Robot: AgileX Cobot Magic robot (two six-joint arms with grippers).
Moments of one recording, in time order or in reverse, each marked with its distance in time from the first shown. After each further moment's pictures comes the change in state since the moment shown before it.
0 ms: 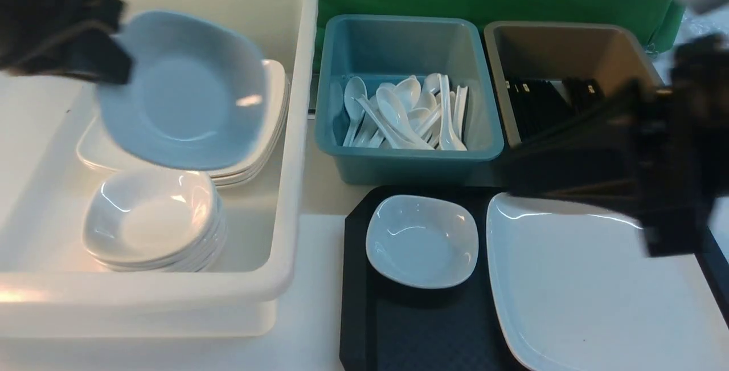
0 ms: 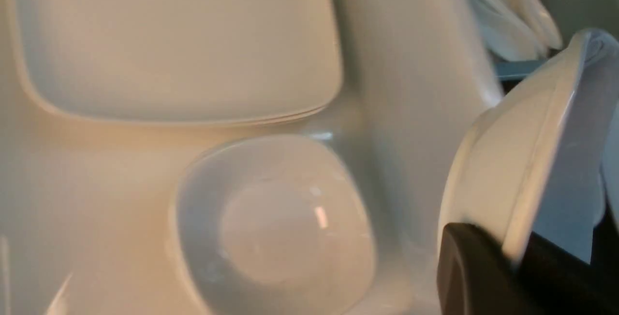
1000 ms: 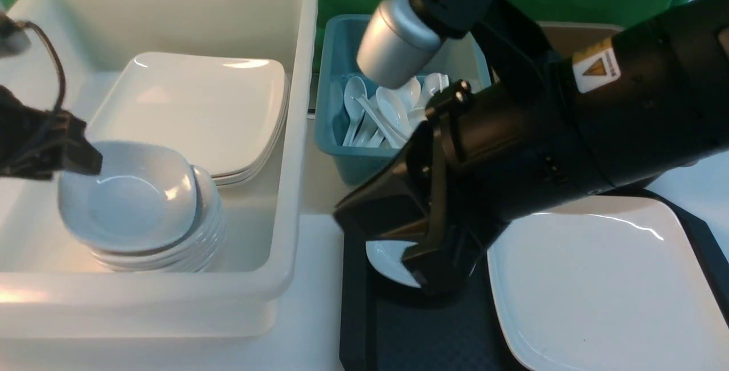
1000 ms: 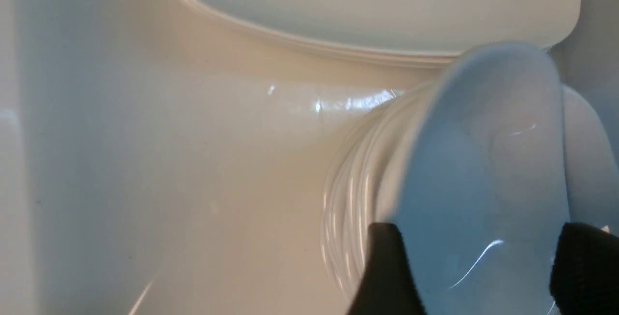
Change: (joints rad) right arm 0.219 0.194 -0.086 -0.131 -0.099 0.100; left arm 0.142 0.094 0.236 0.009 -0.236 0.171
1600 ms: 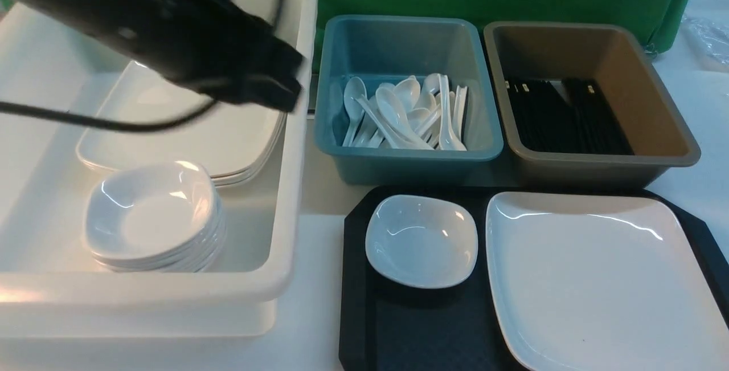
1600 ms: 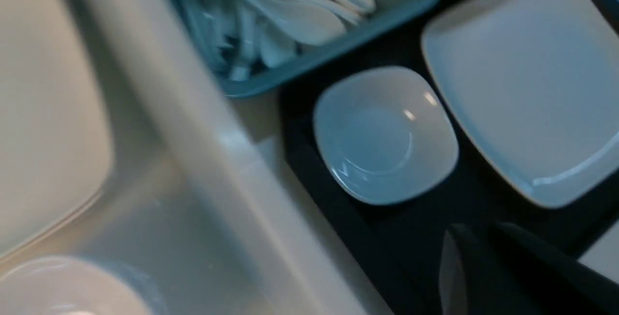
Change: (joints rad) right arm 0.000 -0.456 0.040 -0.778 0.395 0.608; left arm -0.775 0.019 -0.326 0.169 0.154 -0.239
